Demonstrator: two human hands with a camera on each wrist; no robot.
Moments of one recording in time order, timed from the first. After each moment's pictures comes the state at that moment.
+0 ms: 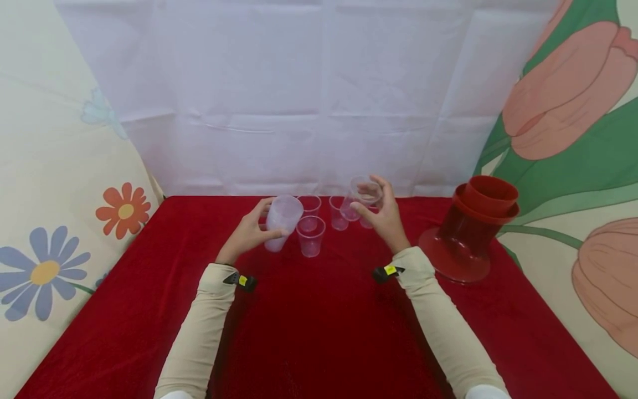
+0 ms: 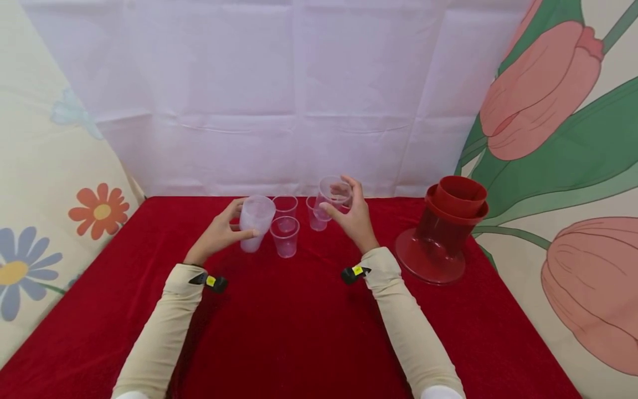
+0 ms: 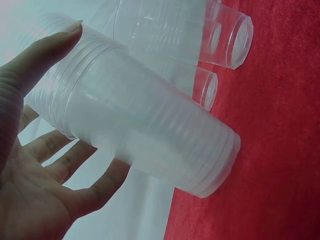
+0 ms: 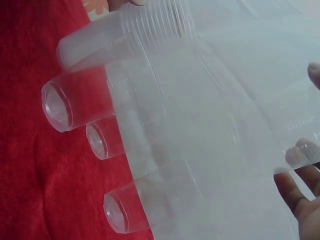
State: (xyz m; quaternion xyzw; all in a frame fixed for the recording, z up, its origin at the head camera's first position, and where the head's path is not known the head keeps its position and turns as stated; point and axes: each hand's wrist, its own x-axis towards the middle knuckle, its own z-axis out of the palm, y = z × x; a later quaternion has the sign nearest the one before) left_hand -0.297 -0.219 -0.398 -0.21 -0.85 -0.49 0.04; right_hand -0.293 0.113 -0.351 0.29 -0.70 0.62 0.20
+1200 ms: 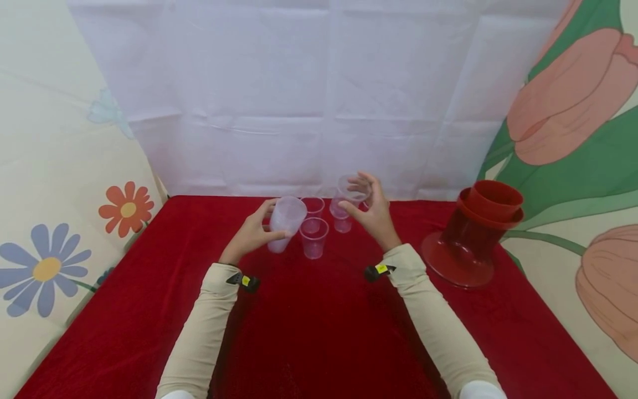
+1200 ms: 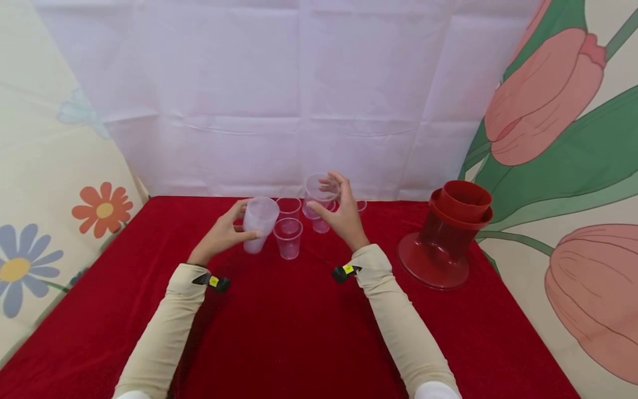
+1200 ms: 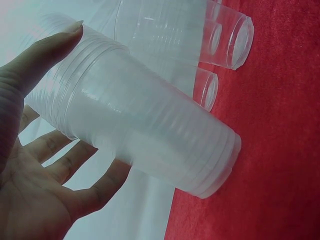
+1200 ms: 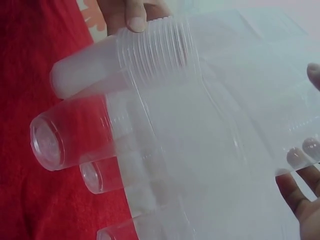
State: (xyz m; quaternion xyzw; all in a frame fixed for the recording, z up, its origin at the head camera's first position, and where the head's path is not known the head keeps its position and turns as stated) left_hand -0.301 -0.219 -0.403 -0.22 -0.84 -0.49 0.05; right_hand -0.290 0.088 -0.338 0.34 -0.71 0.59 0.20
